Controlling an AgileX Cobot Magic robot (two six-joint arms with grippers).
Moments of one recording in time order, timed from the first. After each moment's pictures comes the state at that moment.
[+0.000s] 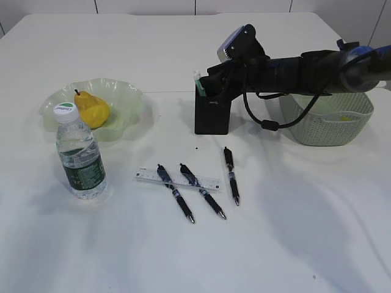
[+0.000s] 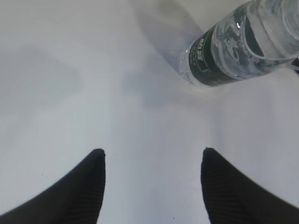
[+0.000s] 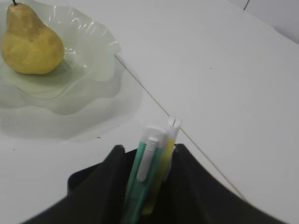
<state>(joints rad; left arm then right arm) 0.03 1.29 -0.85 -0.28 0.80 0.05 0.16 2.35 -1.72 1.77 0.63 -2.36</state>
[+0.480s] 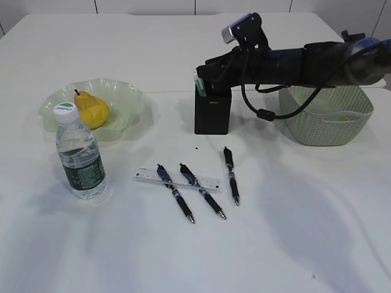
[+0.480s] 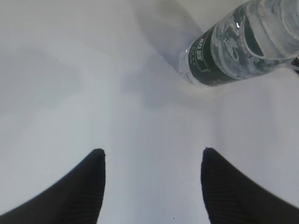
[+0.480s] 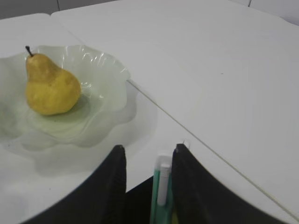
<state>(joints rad) 0.03 1.29 -0.85 -0.28 0.80 0.05 0.16 2.32 -1.72 1.76 0.67 -2.14</state>
